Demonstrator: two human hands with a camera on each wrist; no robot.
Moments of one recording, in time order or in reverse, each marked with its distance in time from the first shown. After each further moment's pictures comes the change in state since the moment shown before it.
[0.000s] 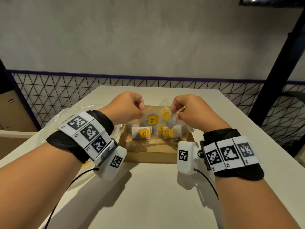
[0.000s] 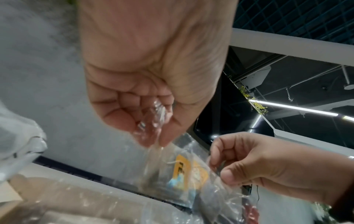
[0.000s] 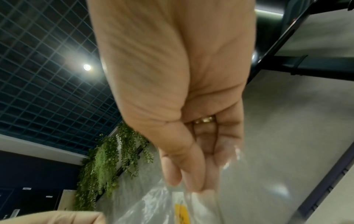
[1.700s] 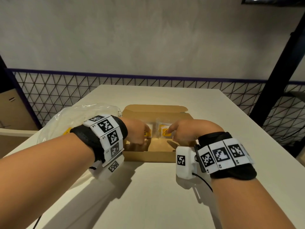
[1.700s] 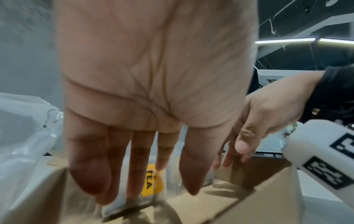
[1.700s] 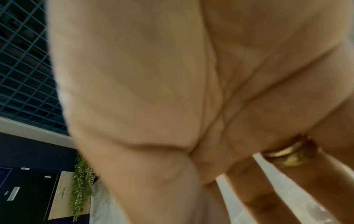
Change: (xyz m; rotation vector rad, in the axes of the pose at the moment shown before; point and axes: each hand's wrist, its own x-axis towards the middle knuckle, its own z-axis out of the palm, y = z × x) left_hand 0.006 -0.014 0.037 0.735 -0.593 -0.072; right_hand -0.006 -0.005 0.021 -0.247 -0.596 0.251
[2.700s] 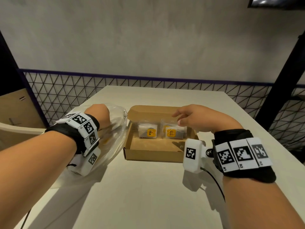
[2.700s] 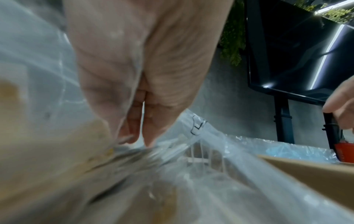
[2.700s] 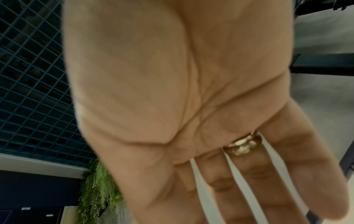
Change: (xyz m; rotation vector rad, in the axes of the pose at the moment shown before) left_hand -0.005 -0.101 0.005 -0.094 0.390 -0.494; right_hand -0.018 0.005 -0.021 0.253 0.243 -0.152
